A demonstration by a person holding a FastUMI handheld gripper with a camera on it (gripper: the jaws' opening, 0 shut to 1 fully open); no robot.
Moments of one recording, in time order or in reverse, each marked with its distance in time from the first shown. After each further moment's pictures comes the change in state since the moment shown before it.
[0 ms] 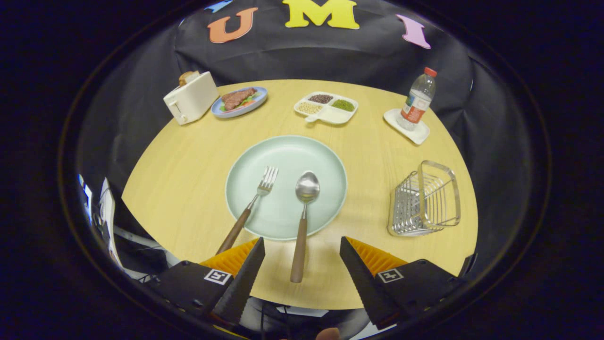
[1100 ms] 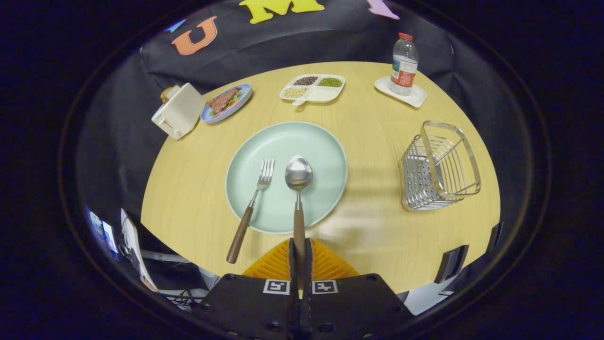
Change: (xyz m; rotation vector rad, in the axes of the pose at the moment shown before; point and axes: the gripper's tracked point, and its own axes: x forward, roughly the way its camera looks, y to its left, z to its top) arm -0.011 0.000 -0.004 0.185 0.072 0.115
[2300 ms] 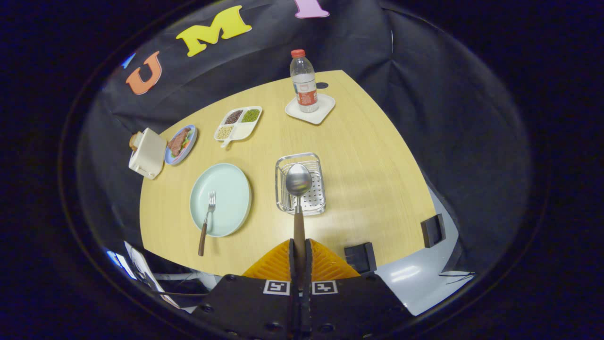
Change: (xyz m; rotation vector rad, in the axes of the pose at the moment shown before) arm -0.114 -0.142 0.023 0.225 0.001 -0.142
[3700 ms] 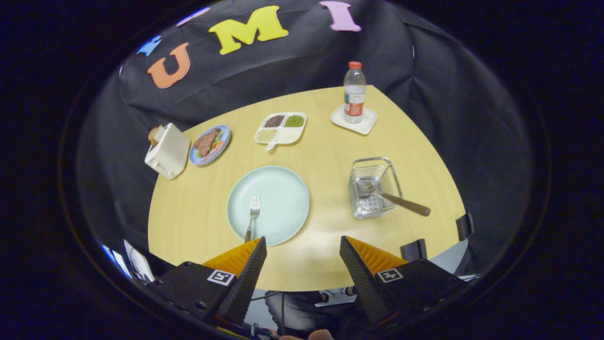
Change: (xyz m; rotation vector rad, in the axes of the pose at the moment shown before) arm 0.013 0.141 -0.032 -0.088 -0.111 0.043
